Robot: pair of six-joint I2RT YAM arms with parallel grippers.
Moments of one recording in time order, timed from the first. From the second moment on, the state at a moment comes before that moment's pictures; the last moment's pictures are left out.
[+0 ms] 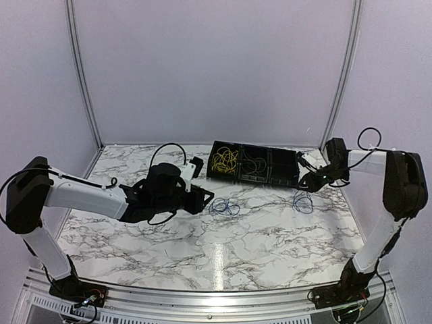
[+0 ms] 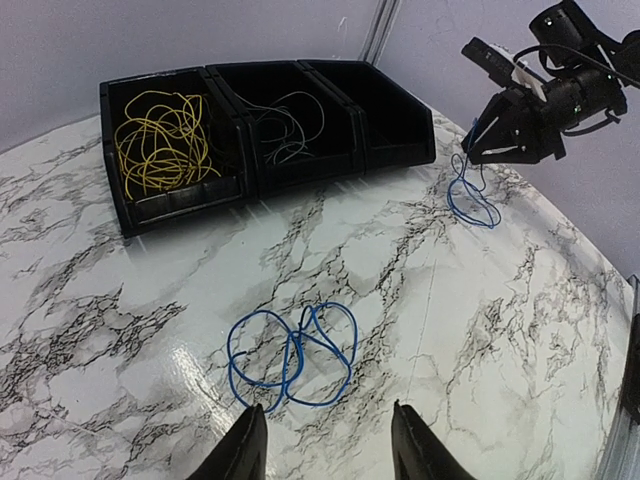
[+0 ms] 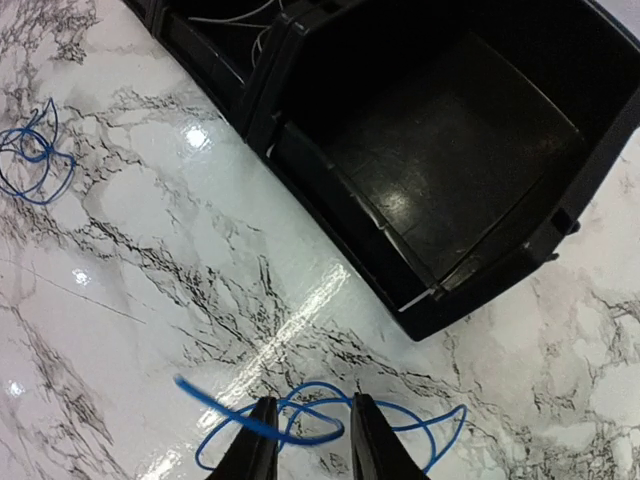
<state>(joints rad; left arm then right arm) -0.93 1.69 0.92 0.33 -0.06 -0.31 -0.02 1.70 1.12 -0.51 -0.52 -0.56</state>
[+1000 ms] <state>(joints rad) -0.94 1.67 0.90 0.31 -0.10 -0.37 -0.03 1.86 1.19 -0.55 -0.46 -0.42</state>
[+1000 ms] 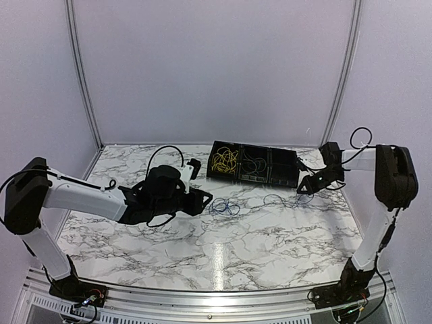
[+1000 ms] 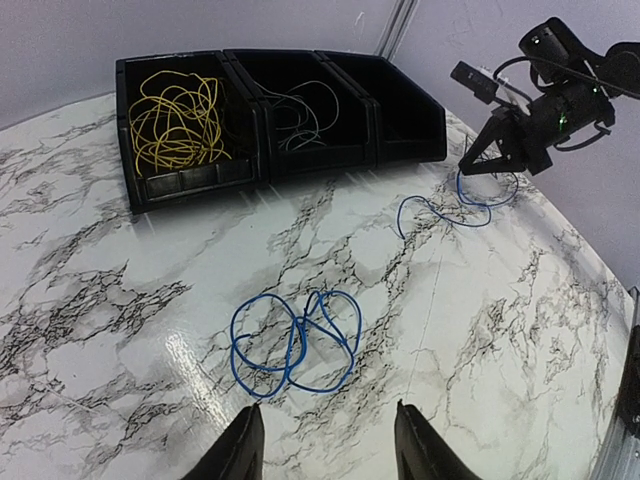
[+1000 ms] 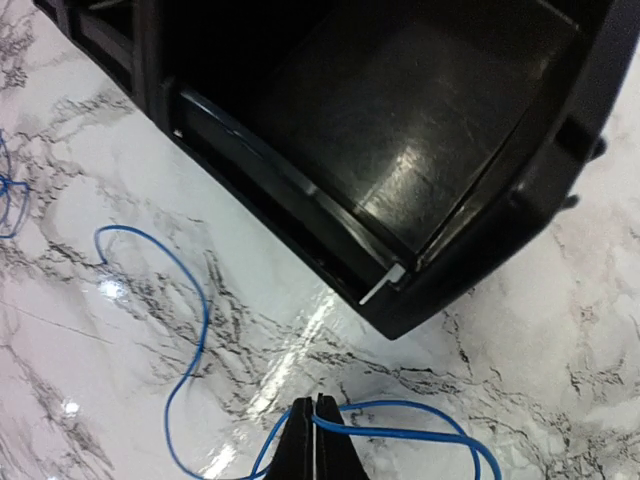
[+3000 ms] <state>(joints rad) -0.98 1.60 0.86 0.24 -0.20 -0.46 0.08 2.24 1.90 -0.59 -0.43 -0.50</state>
